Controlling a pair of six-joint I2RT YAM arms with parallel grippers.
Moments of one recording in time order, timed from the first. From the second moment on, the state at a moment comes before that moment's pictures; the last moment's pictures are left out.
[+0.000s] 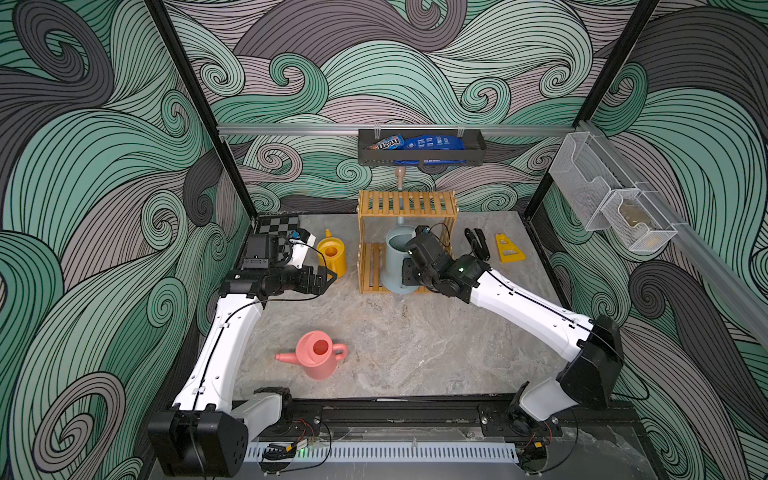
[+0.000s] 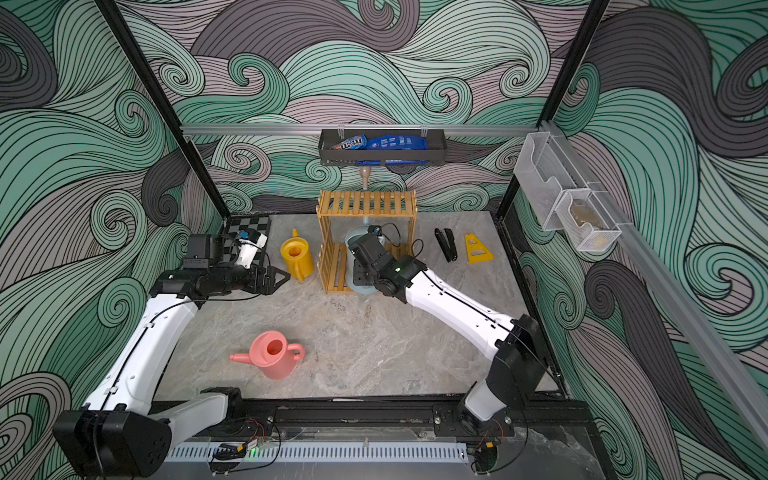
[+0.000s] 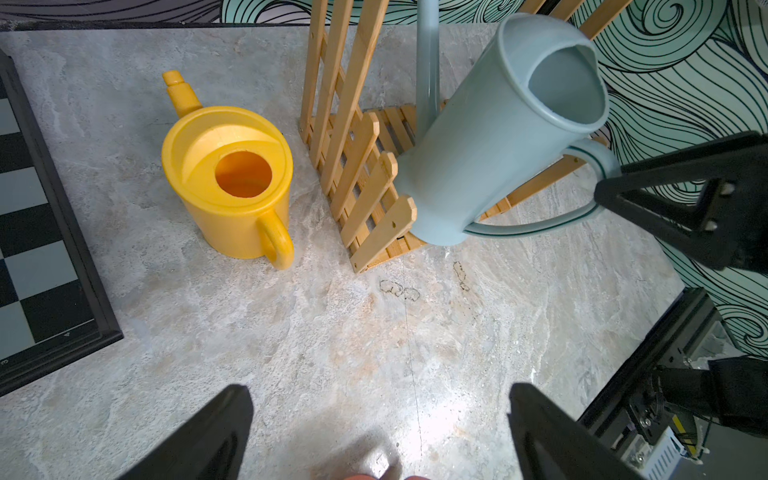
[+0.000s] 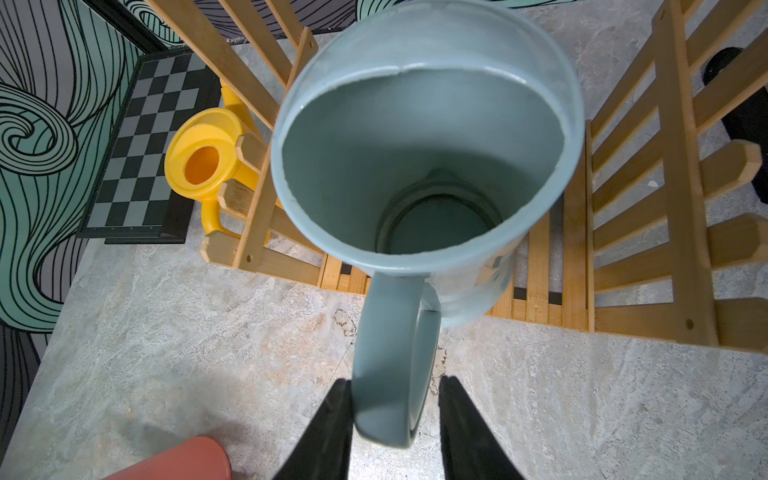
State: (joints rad) left arm -0.01 1.14 1.12 -0.83 0.54 0.12; right arm 0.79 1.56 1.40 -0.70 0.30 0.65
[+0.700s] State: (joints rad) left arm -0.01 1.15 1.16 -0.90 0.44 0.17; right arm 0.79 1.51 1.44 -0.73 0.26 0.64
